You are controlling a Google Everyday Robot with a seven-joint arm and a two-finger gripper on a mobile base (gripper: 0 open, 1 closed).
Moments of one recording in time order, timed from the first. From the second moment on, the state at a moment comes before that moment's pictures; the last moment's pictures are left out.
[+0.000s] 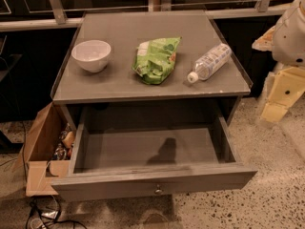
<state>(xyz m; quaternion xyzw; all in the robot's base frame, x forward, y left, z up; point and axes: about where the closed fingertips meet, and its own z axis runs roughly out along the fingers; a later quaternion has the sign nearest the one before) 0.438 -0.217 0.976 -0.60 0.78 -0.03 0.16</state>
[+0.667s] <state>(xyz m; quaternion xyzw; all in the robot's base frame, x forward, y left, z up) 0.438 -0.217 0.976 -0.60 0.78 -0.03 0.16</state>
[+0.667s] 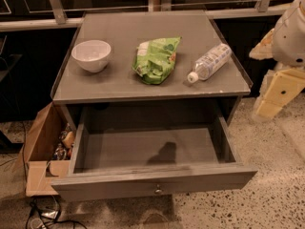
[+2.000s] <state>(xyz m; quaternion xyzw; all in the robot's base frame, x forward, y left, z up) 0.447 -0.216 0.983 -0.60 0.78 -0.05 0.17</state>
